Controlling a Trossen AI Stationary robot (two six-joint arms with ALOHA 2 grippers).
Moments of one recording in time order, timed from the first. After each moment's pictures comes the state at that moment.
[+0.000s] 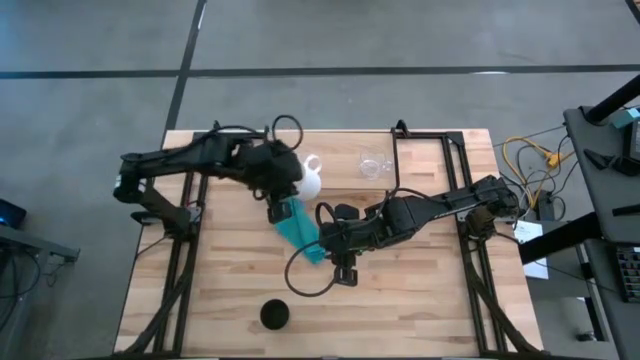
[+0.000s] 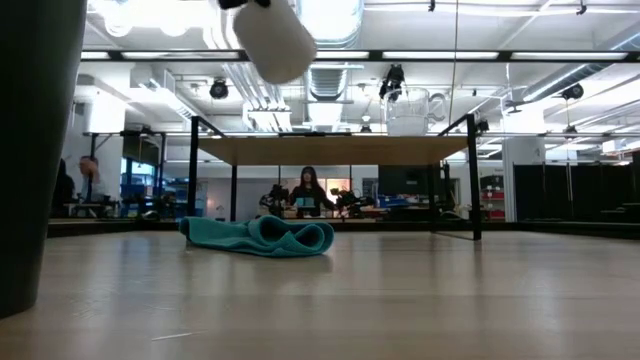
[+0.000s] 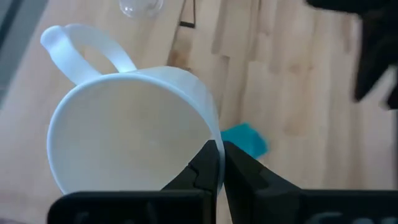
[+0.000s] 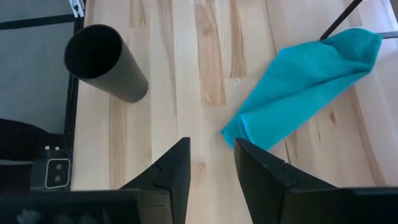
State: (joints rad) left arm 0.02 1.53 1.84 -1.23 -0.09 -0.14; right arm 0.30 1.86 1.91 -1.00 0.11 0.34
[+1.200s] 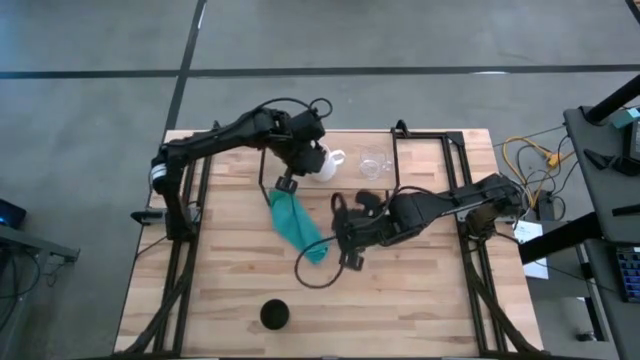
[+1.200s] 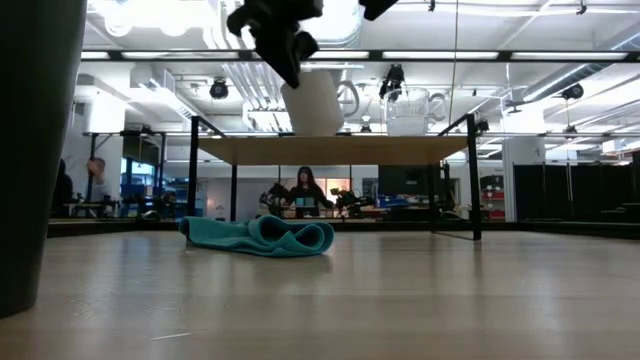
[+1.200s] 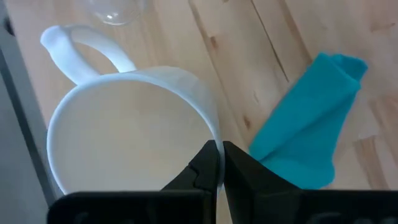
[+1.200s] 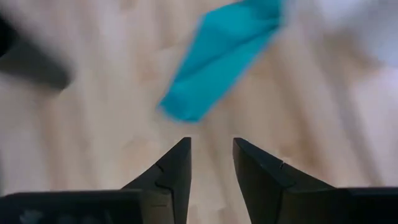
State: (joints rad) left arm 0.30 1.80 1.95 -1.26 0.07 0.71; right arm 0.30 1.82 1.91 -1.22 0.35 0.52
